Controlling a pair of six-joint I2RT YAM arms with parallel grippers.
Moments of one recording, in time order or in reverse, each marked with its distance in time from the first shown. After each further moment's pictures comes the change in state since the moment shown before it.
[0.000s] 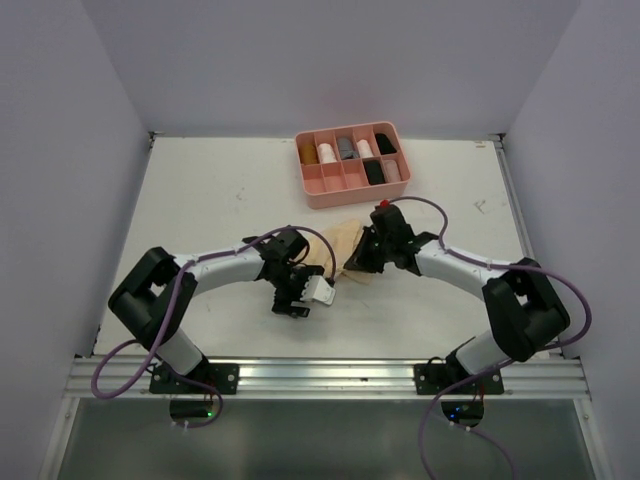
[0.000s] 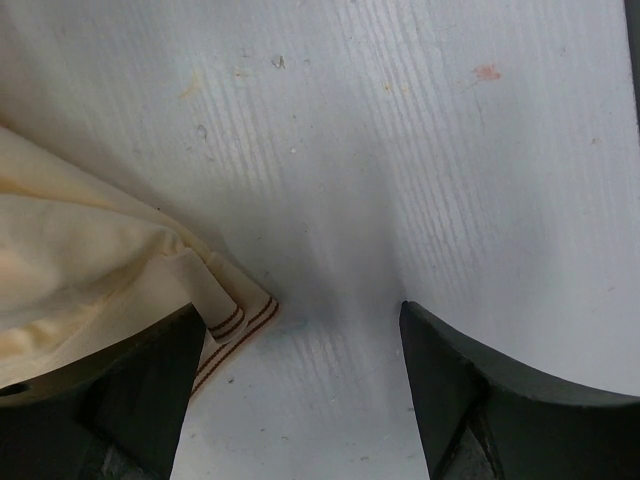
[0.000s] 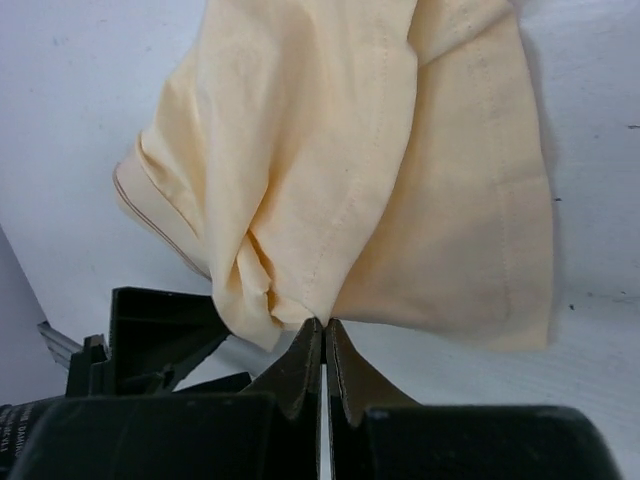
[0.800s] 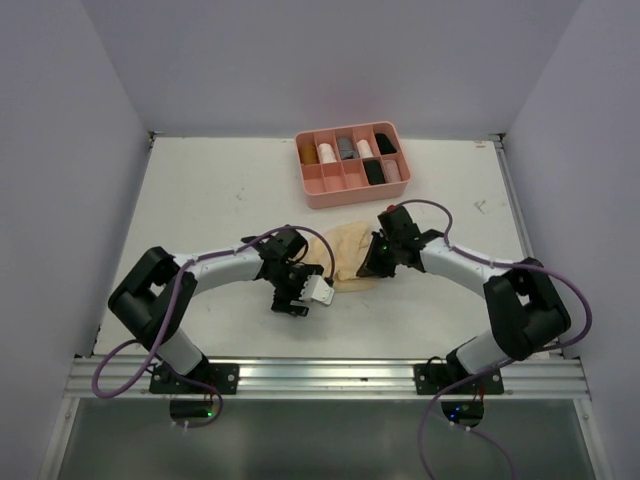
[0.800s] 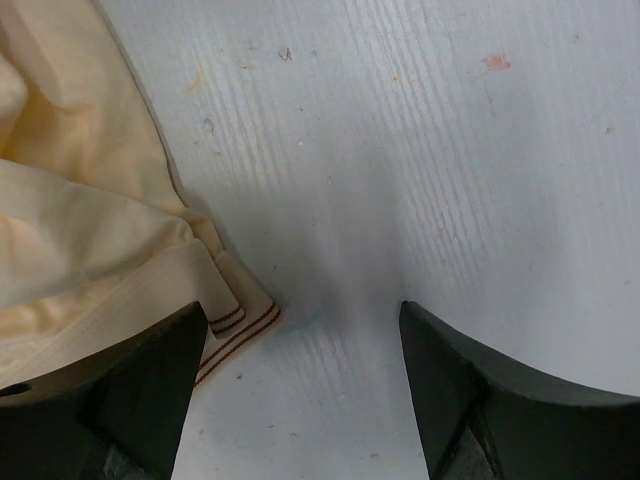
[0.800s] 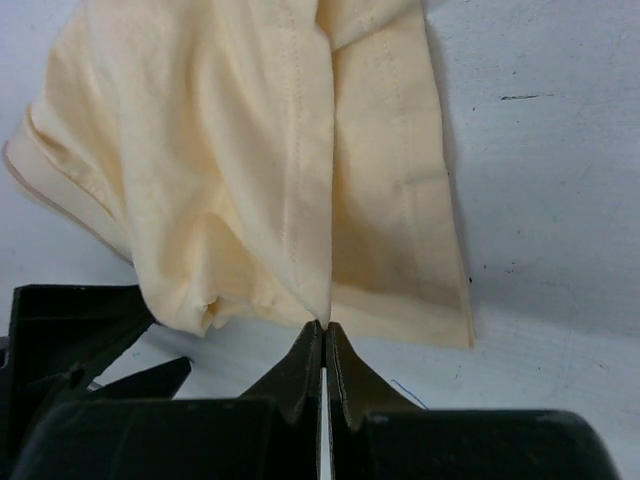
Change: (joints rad) left arm 0.012 0.001 -0.006 0.018 -0.002 0.027; right arm -0.060 0.031 -0.002 -0.130 -0.018 -0.088
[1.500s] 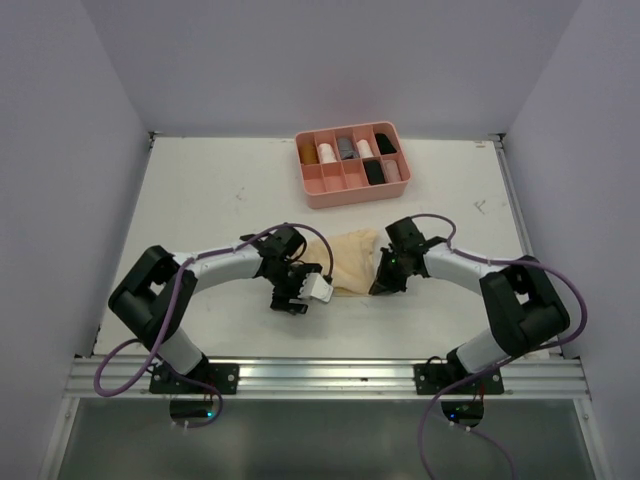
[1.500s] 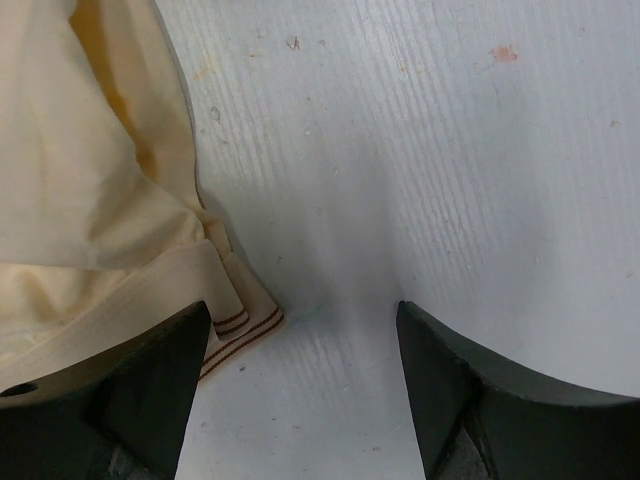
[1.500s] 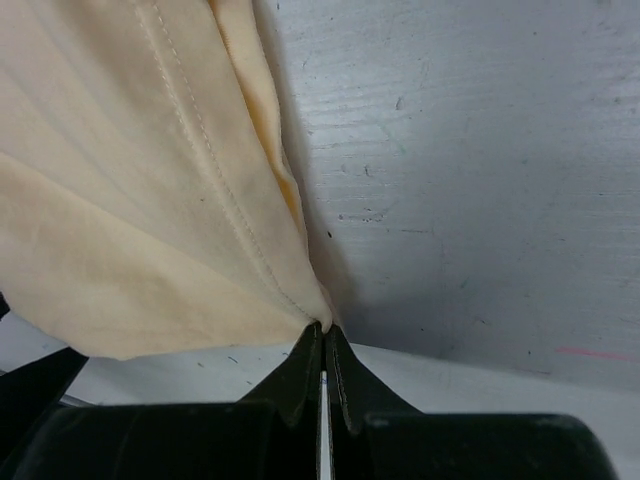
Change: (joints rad) left arm 0.018 0.006 0.008 -0.014 0.010 0.007; right arm -0.047 -0.015 -0.093 -0.082 -0.011 -0.062
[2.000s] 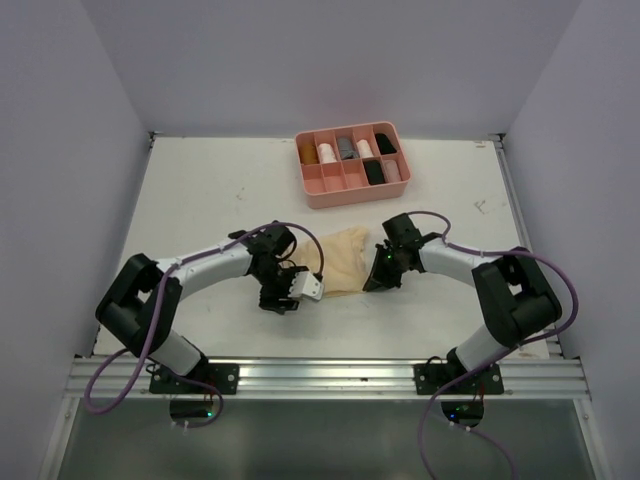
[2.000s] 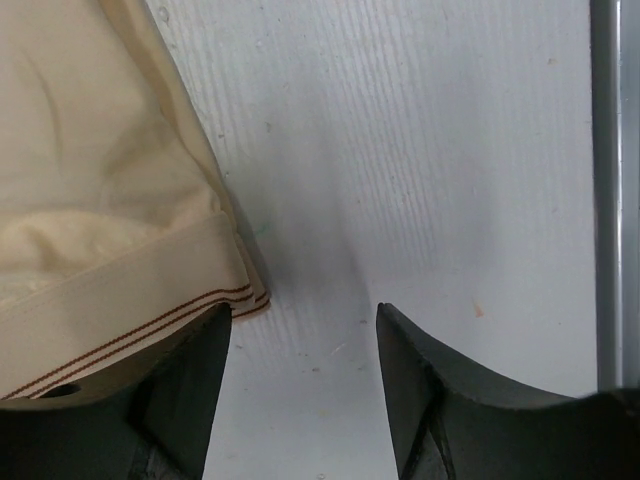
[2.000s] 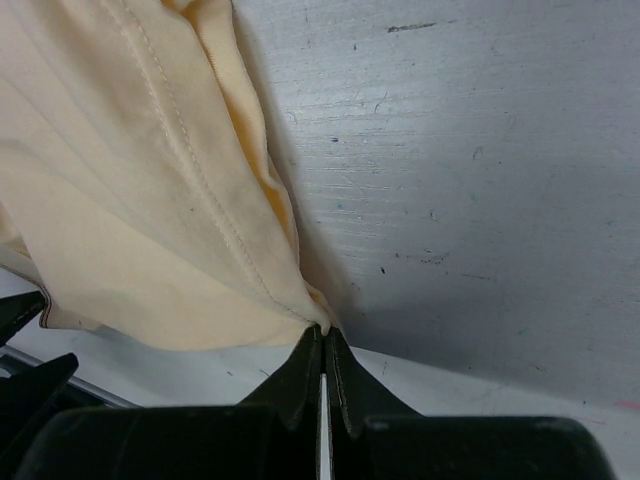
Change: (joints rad) left arm 0.042 -0.076 0.006 -0.154 -0.024 -0.021; right arm -0.004 0.068 0.043 0.035 -0.064 -0.008
